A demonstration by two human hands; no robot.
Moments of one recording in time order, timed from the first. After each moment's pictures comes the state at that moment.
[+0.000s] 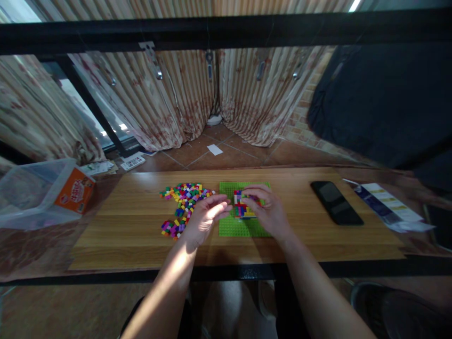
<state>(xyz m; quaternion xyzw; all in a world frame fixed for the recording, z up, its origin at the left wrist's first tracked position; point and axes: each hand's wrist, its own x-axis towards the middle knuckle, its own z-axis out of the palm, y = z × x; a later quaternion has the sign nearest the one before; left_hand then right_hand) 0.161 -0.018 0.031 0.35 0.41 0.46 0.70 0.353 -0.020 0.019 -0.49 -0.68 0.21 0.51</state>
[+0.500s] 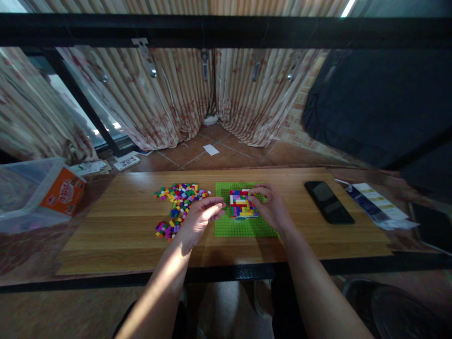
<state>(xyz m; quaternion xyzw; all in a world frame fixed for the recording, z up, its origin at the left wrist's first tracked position) 0.157 -0.017 0.035 0.39 0.46 0.42 0.68 0.382 -0.006 0.001 -0.60 -0.63 0.18 0.46</state>
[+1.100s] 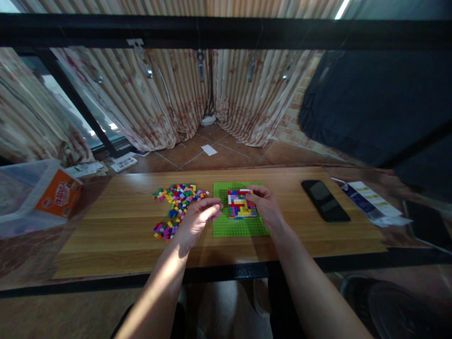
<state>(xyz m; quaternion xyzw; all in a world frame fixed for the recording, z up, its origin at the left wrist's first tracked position) 0.154 -0.019 0.033 0.40 0.47 0.42 0.67 0.361 0.002 0.001 -0.57 -0.32 0.47 0.60</state>
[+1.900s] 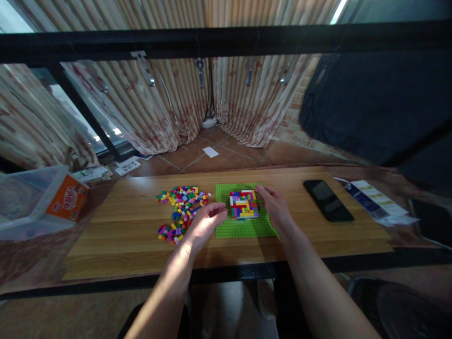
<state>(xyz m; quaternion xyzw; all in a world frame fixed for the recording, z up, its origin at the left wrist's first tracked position) 0.161 -0.019 0.016 0.45 0.48 0.38 0.65 0.377 0.002 -0.001 -0.61 -0.34 0.42 0.57</state>
